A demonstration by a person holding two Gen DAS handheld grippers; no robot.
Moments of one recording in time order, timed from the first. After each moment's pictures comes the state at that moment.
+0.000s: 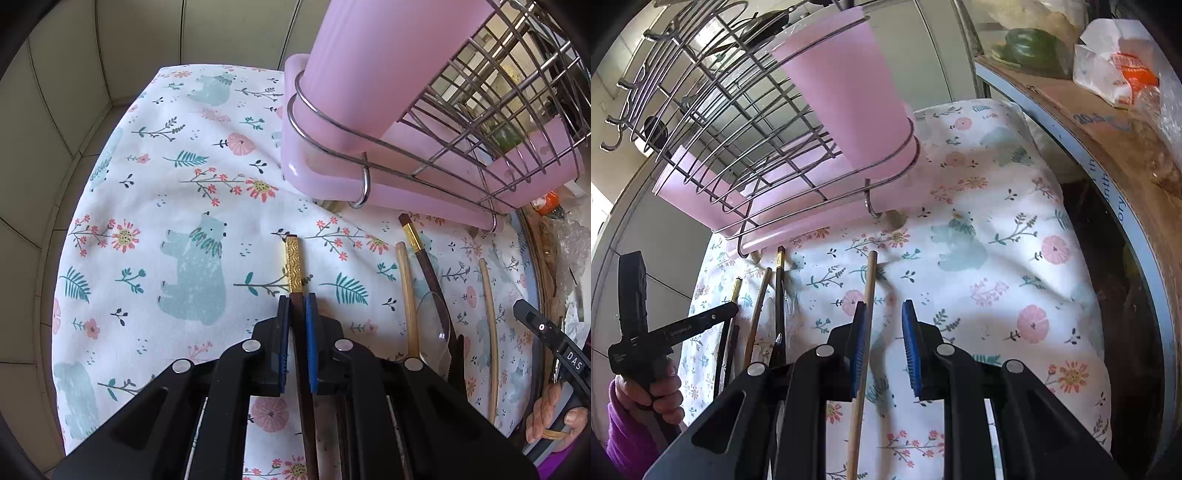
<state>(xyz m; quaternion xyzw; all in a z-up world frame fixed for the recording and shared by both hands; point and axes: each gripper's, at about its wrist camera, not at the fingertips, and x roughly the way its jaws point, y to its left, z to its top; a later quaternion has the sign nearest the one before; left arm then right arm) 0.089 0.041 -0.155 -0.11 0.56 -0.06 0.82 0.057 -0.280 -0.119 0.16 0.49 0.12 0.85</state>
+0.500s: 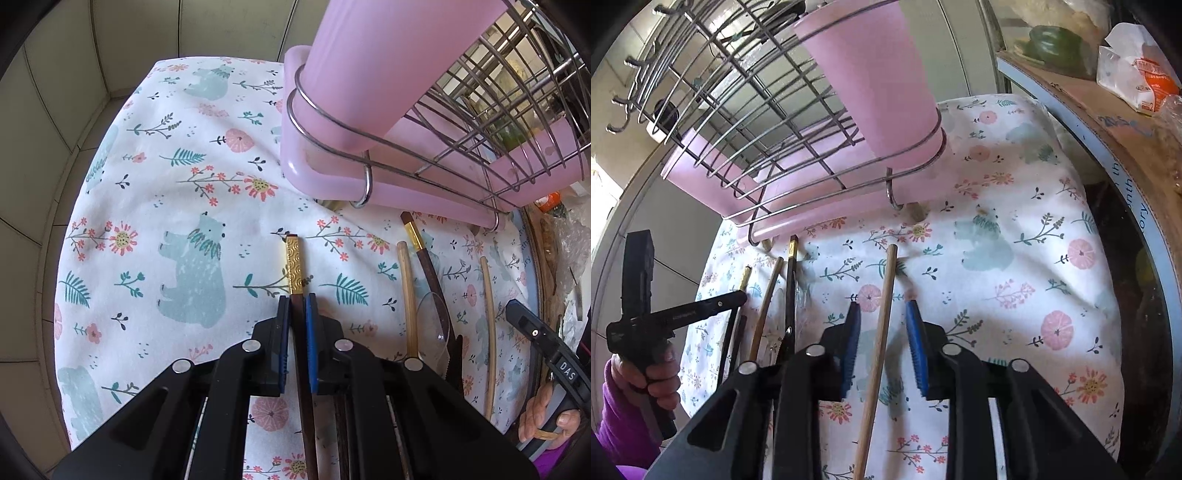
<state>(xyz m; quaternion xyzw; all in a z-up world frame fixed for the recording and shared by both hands) 0.097 0.043 -0.155 -0.11 0.58 -0.06 0.81 0.059 -0.272 -0.125 0.15 0.50 0.15 0.84</state>
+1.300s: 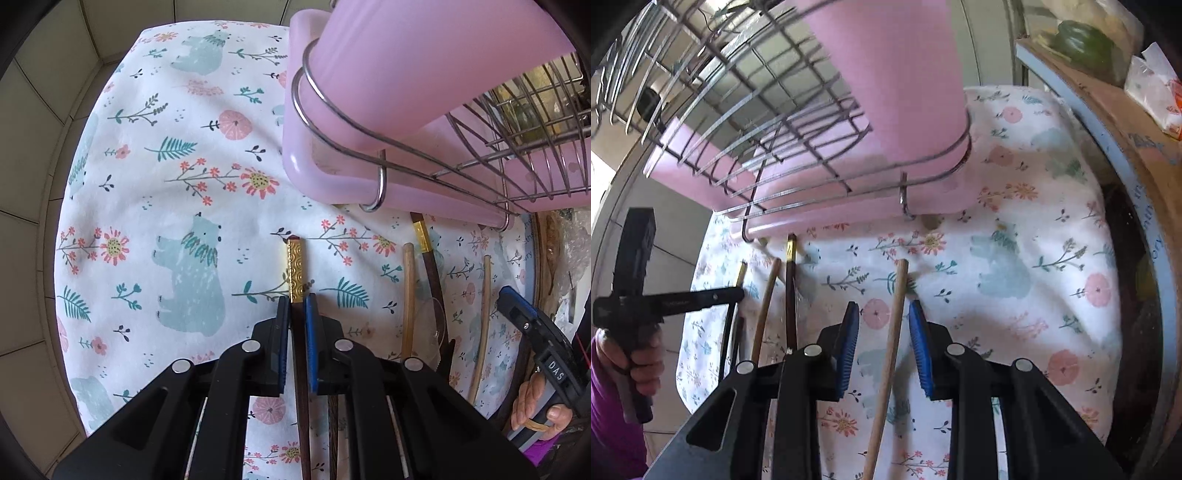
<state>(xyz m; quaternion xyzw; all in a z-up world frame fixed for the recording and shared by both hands) 0.121 0.044 -0.163 -0.11 0.66 -0.07 0.74 0.092 -0.254 -0.123 0.12 0.55 0.16 0.81</state>
